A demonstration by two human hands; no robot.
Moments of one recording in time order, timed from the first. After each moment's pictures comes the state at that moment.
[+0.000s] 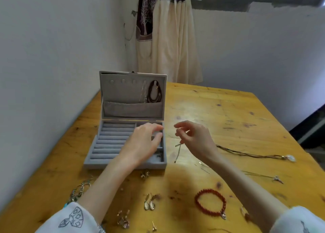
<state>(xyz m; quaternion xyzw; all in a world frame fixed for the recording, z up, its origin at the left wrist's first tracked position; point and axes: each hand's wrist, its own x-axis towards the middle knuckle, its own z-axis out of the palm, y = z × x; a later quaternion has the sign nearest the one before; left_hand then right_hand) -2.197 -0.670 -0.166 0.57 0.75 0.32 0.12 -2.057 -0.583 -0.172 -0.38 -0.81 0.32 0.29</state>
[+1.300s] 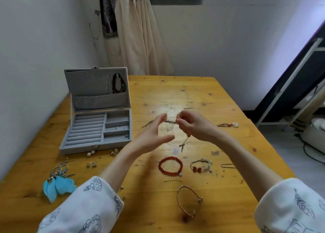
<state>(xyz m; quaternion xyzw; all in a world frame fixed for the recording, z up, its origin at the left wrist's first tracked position) -2.081 -0.665 -0.168 0.60 0.63 0.32 0.37 -1.927 -0.597 -0.138 -0.36 -0.81 0.42 0.19</state>
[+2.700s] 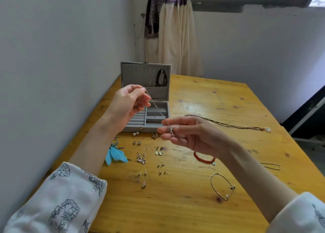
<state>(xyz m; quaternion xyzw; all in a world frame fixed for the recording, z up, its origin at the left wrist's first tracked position) -2.192 -0.775 -0.089 0.38 0.56 0.65 0.34 -1.992 -0.708 -0.107 -0.09 -0.47 0.87 0.08</state>
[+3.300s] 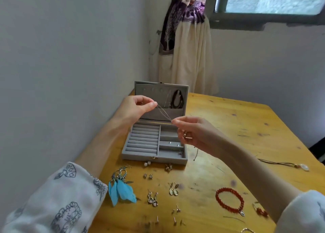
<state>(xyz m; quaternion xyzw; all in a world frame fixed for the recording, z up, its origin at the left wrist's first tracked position) -2.261 -0.725 -0.078 0.44 0.71 0.52 0.19 -2.085 -0.632 -0.104 -0.26 -0.64 0.71 0.15</state>
